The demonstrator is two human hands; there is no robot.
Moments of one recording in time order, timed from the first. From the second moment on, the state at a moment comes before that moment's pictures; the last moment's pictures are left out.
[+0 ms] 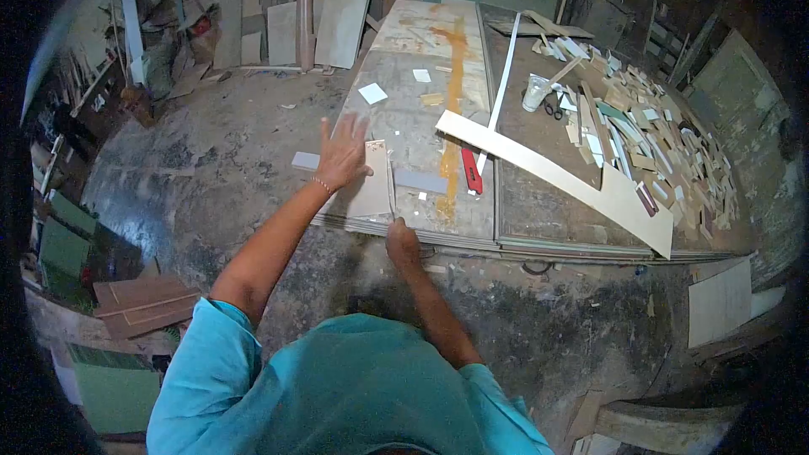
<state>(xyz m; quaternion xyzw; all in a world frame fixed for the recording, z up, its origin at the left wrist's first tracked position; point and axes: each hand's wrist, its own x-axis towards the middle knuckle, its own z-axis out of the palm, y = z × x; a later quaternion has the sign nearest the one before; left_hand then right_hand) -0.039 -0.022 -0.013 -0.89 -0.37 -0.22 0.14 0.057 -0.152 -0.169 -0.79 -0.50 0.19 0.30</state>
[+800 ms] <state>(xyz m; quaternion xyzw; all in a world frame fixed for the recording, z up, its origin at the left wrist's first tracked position) -0.003 0.052 -0.135 -0.66 -0.48 -0.40 -0.41 0.069 -0.109 -0.137 -0.84 -0.41 0.18 0.31</state>
